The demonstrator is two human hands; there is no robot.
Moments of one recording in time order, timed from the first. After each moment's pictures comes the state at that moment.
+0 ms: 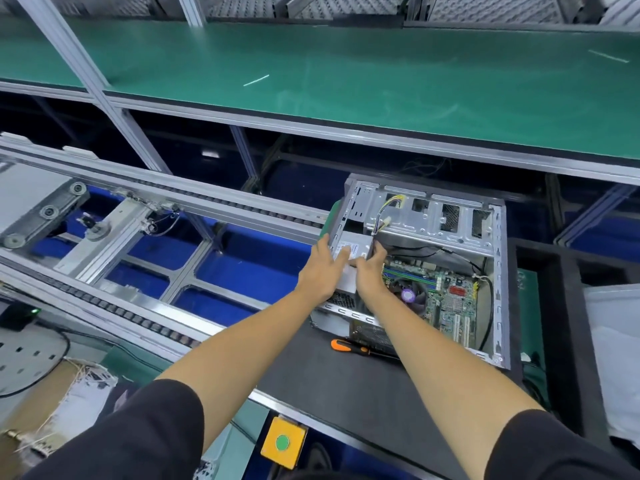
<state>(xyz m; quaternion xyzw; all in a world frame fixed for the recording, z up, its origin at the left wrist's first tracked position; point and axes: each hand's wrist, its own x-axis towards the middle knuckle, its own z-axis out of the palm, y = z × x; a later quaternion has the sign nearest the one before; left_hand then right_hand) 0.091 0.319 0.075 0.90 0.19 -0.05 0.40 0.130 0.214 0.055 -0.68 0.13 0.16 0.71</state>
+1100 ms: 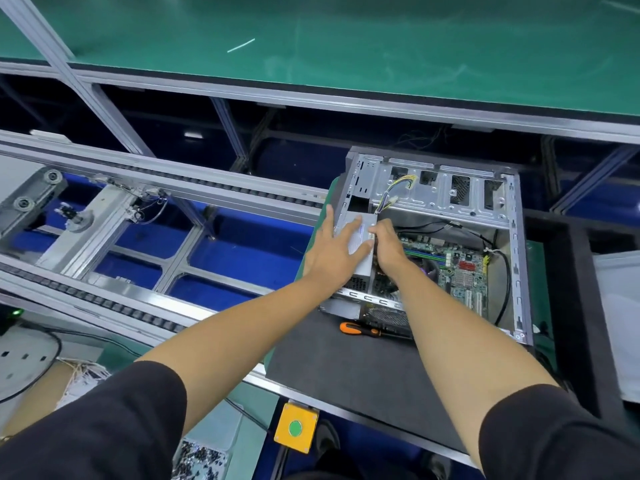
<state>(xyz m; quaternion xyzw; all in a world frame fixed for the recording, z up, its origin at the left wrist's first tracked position) 0.092 0.321 0.059 0.97 0.07 -0.01 0.24 0.152 0.191 0.046 -0.75 0.06 0.18 0.63</state>
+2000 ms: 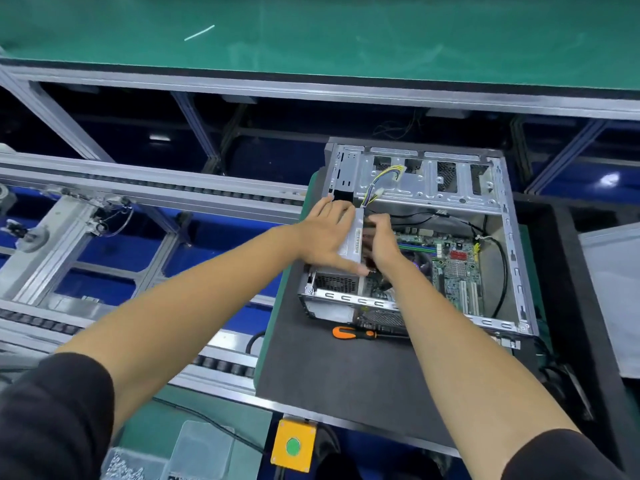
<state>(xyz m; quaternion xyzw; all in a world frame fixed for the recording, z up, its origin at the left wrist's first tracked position) 0.154 0.355 0.078 0.95 -0.29 -0.11 0.01 0.163 0.196 0.032 -0.64 0.15 0.19 0.73</state>
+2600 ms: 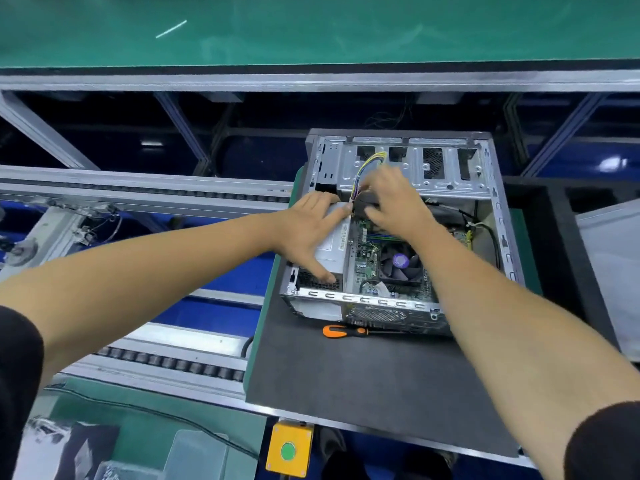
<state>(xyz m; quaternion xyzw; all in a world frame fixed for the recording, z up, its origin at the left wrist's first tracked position) 0.166 0.358 0.086 0.92 -0.37 -0.11 -0.07 0.228 0.122 0.034 -0.92 -0.30 -0.14 0.21</state>
